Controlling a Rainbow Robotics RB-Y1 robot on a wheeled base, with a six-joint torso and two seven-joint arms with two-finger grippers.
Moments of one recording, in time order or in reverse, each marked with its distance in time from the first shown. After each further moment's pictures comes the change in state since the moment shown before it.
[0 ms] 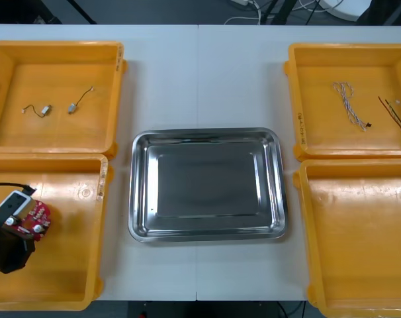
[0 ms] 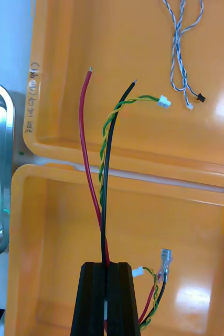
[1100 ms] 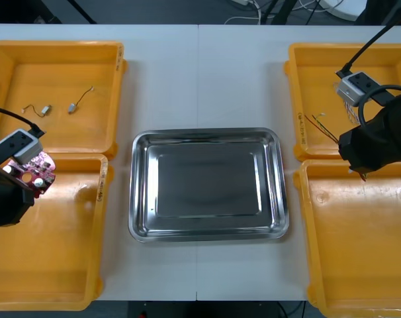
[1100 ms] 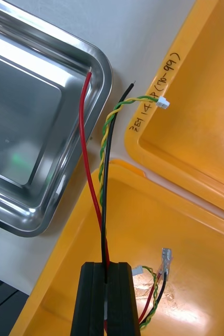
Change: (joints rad) right arm -0.168 -0.011 0.383 -0.054 0.024 0.000 -0.017; left arm -0.411 -0.140 0.149 -0.276 0.042 0.731 0.062
